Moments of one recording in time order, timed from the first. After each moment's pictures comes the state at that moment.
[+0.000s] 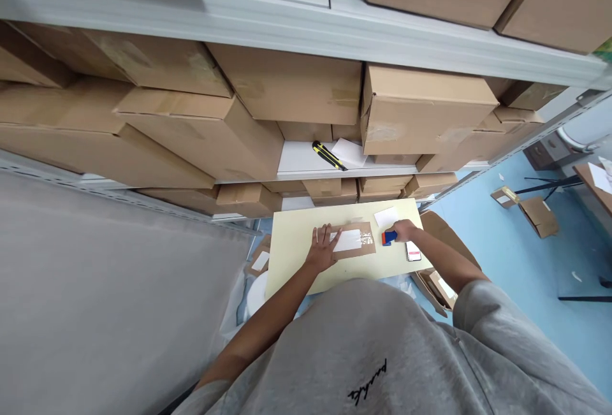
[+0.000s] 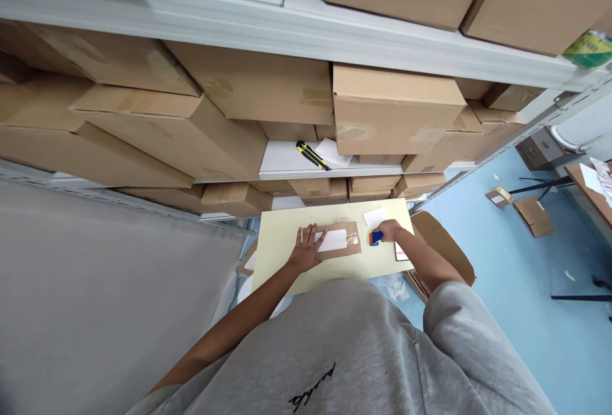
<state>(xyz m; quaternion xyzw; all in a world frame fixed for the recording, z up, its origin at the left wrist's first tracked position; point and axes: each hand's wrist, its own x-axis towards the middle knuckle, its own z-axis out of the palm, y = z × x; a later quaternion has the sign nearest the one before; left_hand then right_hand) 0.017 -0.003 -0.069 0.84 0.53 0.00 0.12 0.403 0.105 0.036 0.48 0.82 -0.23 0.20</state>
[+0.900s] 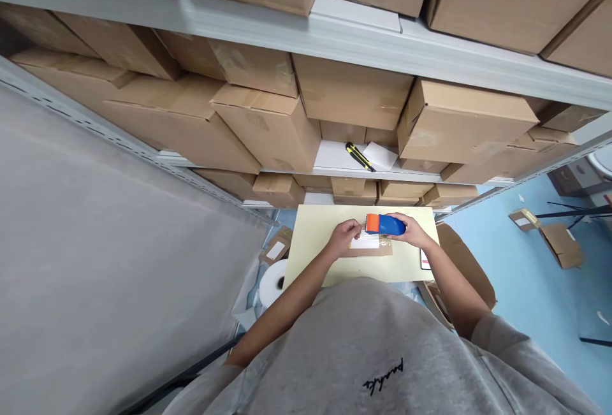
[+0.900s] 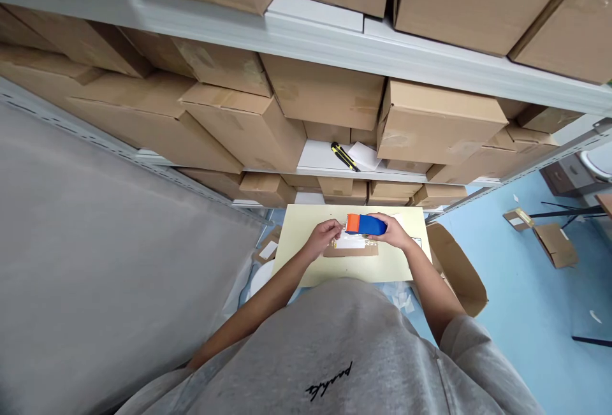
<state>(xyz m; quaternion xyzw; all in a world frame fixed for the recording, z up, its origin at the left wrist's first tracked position) 0.026 0.010 0.076 0.50 0.51 0.40 0.57 0.316 0.067 0.132 0.42 0.73 -0.49 -0.24</state>
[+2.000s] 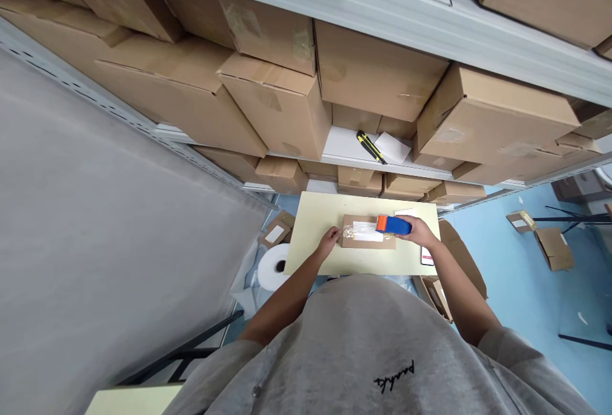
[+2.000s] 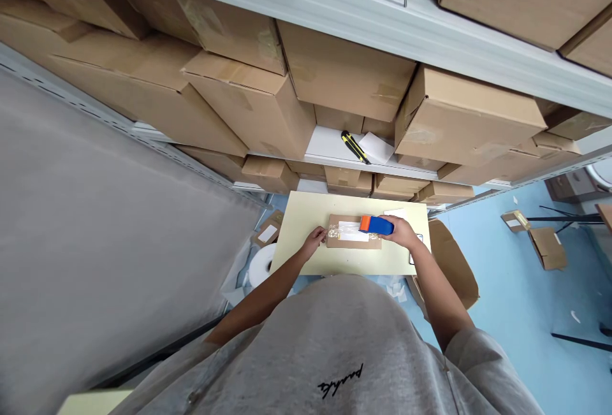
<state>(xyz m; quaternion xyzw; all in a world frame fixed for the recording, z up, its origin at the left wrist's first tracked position) -0.020 -0.027 -0.106 0.38 0.66 0.36 0.53 0.344 0.069 0.087 0.47 0.79 -0.37 -0.12</state>
